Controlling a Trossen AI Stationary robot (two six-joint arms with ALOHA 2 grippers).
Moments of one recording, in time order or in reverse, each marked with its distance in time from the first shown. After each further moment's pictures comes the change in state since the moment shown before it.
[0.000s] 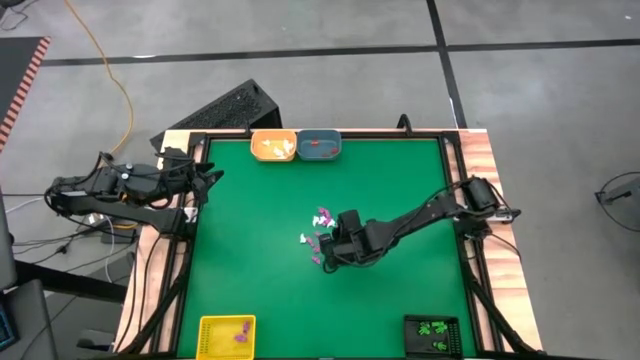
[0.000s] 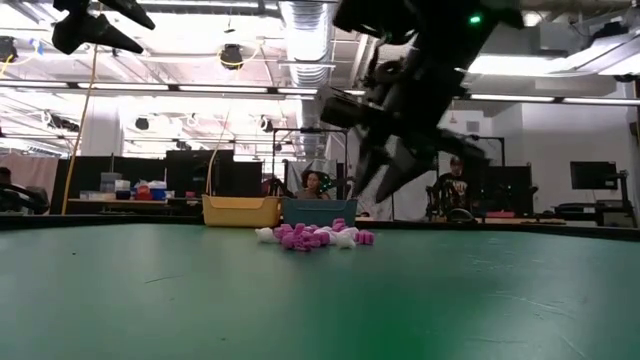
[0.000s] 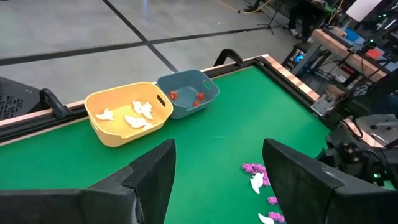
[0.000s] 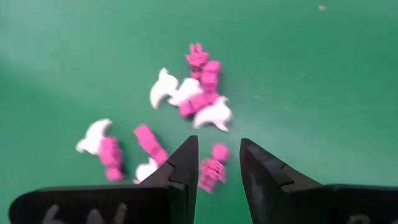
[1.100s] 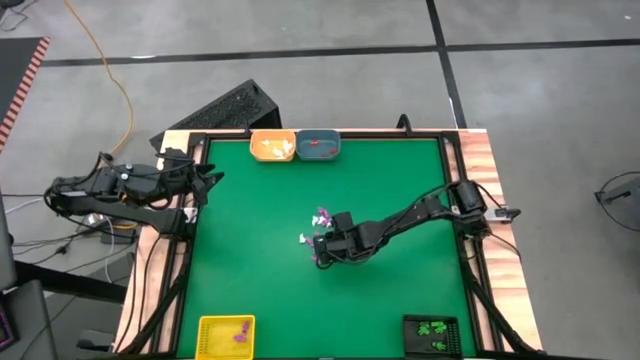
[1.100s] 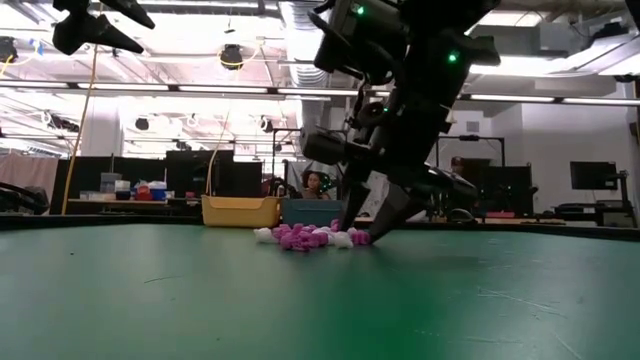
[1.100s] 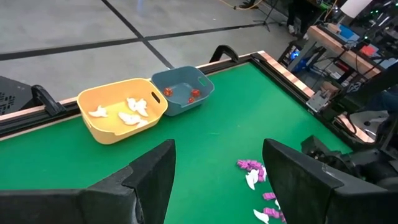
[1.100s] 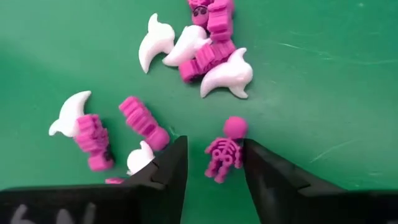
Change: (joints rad) left arm 0.000 0.000 0.000 0.001 0.025 -0.007; right arm -0.048 0.118 0.003 0.122 -0.212 0.028
